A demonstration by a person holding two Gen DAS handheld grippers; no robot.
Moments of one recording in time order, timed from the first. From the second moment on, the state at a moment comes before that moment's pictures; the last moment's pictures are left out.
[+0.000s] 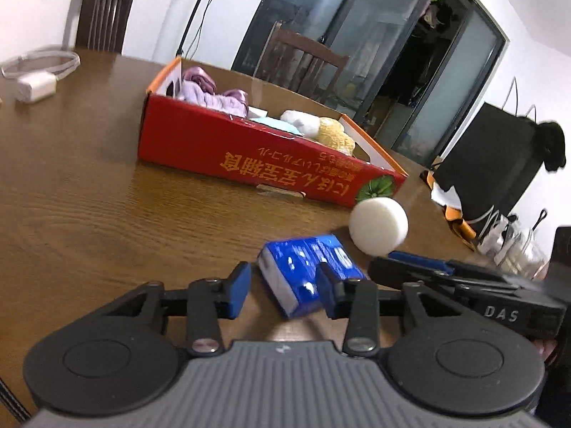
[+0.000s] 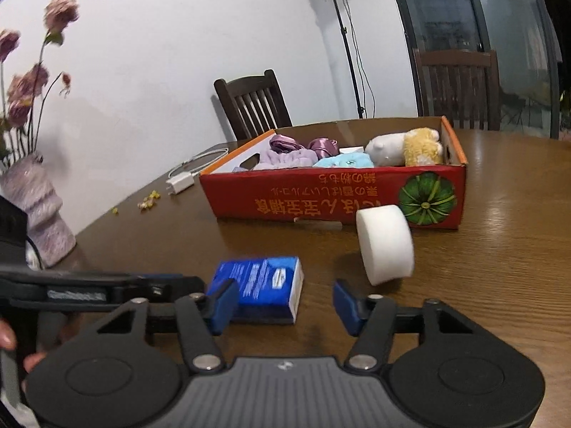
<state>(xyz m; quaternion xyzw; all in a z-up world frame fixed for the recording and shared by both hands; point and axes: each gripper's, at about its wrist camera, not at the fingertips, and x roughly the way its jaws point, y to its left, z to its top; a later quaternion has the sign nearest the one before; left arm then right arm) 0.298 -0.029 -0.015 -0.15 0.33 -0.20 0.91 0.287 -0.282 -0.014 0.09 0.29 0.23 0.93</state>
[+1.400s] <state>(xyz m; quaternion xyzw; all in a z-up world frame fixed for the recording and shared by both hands) 0.315 -0.025 -0.034 -0.20 0.35 -0.27 0.87 0.321 -0.289 -0.047 0.18 0.31 0.26 0.89</state>
